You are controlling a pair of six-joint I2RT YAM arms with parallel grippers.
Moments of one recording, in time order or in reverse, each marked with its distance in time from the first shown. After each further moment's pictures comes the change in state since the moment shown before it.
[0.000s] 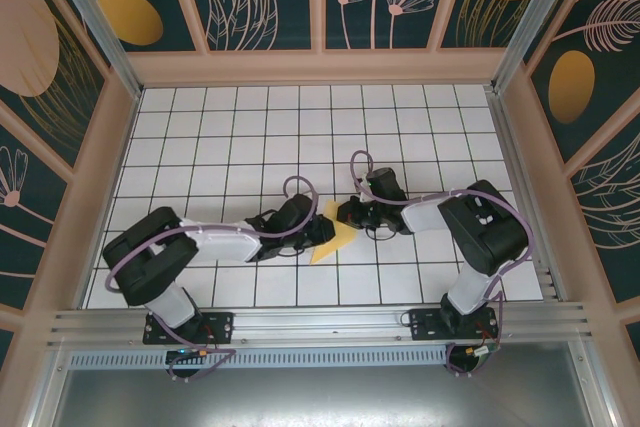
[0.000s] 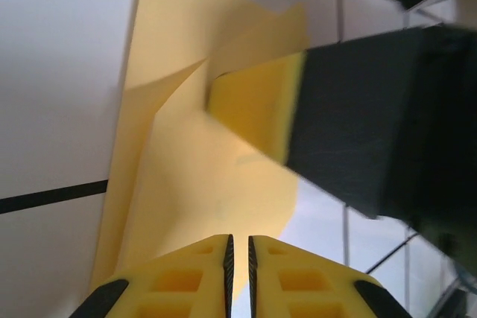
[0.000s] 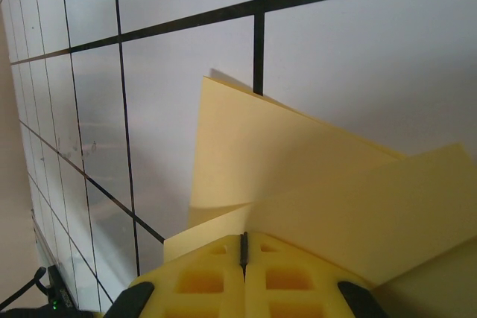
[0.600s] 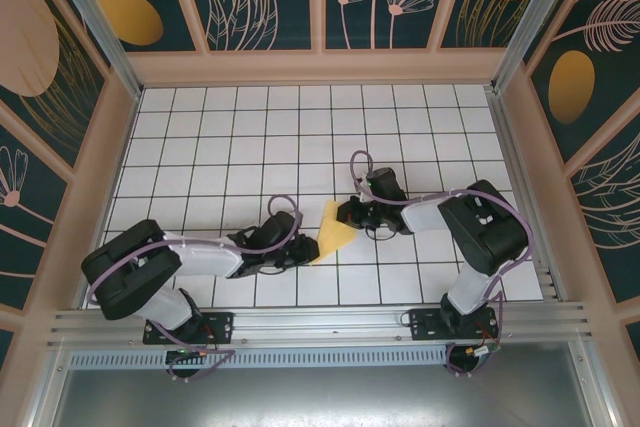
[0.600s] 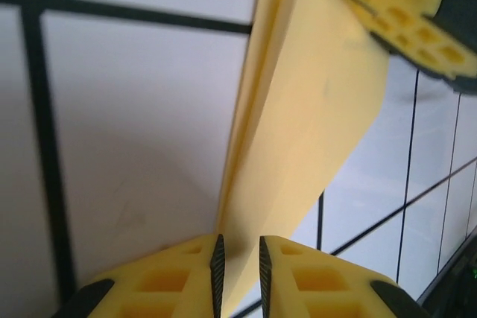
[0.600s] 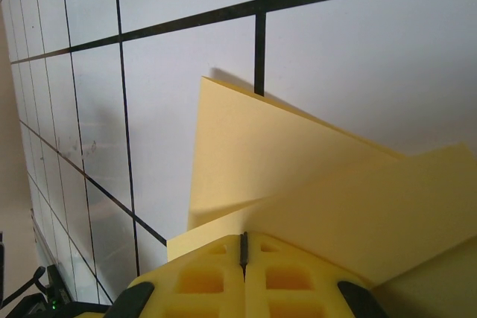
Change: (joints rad) left arm 0.000 -0.166 -0.223 0.008 0.076 -0.033; right arm 0.000 0.001 0.000 0.000 0.000 -0.008
